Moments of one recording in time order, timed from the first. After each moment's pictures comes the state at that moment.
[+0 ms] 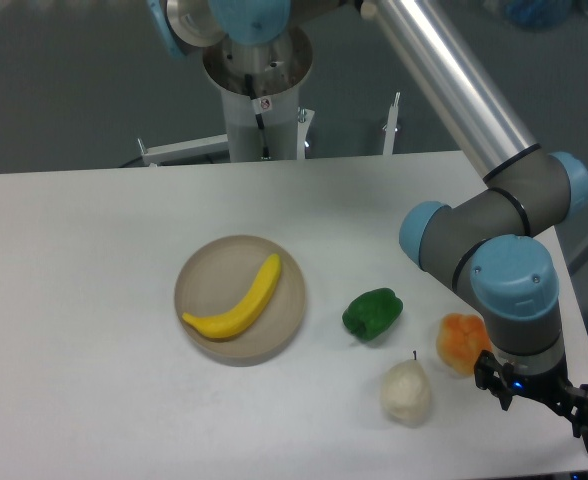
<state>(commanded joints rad) 2.36 -2.38 -0.99 -0.88 1.74 1.16</state>
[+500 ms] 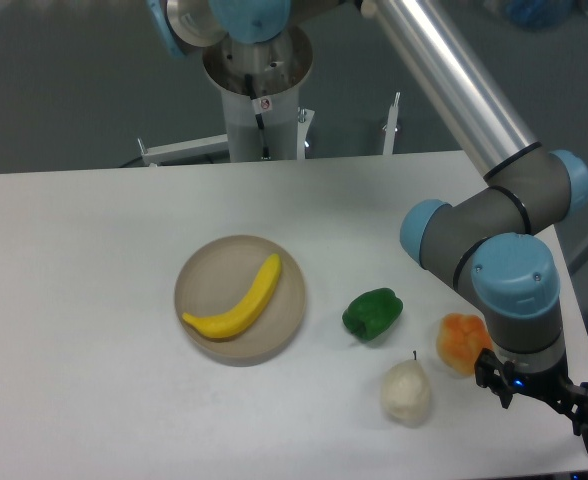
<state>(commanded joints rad) 2.36 -2.38 -1.00 -0.88 1.74 1.16</state>
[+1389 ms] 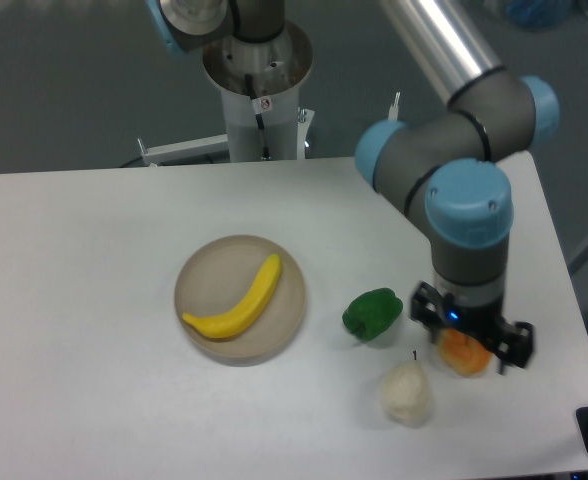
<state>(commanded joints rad) 2.35 -2.05 -1.27 -1.35 1.46 1.09</state>
